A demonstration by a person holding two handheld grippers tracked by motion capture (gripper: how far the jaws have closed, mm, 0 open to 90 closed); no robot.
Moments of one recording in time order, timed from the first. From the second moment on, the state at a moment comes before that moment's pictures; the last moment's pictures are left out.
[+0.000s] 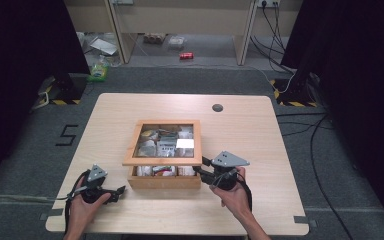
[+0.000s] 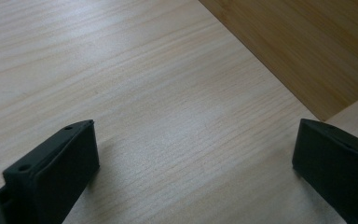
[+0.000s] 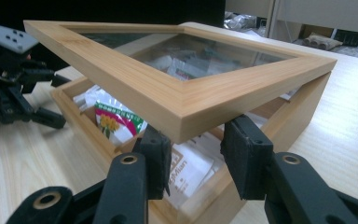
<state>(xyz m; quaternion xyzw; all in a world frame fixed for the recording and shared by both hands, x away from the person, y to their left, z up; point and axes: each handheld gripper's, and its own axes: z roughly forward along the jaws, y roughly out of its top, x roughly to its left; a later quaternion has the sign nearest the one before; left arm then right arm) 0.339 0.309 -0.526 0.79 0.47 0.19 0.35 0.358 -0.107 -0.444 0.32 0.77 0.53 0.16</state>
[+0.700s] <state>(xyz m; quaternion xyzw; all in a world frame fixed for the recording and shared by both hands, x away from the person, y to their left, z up) 0.339 0.309 -0.526 0.79 0.47 0.19 0.35 0.386 -0.095 -0.419 0.33 0.75 0.56 0.17</state>
